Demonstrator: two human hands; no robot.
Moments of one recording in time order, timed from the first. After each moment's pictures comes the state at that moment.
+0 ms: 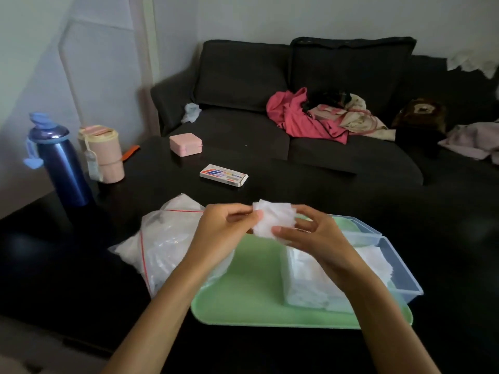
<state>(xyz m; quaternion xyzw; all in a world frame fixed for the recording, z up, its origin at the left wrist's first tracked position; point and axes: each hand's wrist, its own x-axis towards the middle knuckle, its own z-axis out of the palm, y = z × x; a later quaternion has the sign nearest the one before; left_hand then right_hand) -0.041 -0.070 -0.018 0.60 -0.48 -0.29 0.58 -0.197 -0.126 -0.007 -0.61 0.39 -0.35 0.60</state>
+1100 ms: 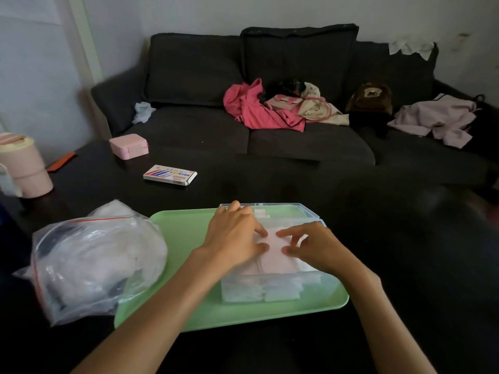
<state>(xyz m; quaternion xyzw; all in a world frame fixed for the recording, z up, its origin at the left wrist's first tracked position) -0.137 -0.151 -0.042 0.65 -0.75 0.02 0.12 -0.310 -0.186 -0.046 -0.78 0.54 -0.14 0.28</state>
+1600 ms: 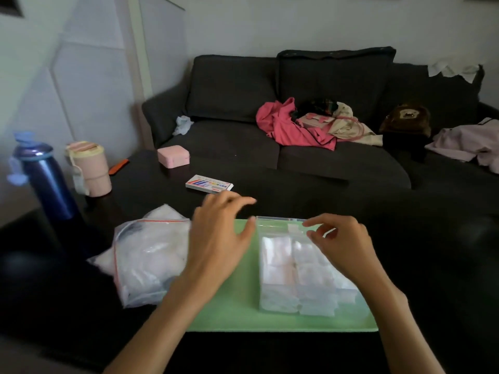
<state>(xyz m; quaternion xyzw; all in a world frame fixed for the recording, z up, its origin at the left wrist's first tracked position) -0.078 -0.087 -0.015 0.67 -0.61 0.13 0.40 -0.274 -0.159 -0.012 -0.77 0.52 -0.32 0.18</state>
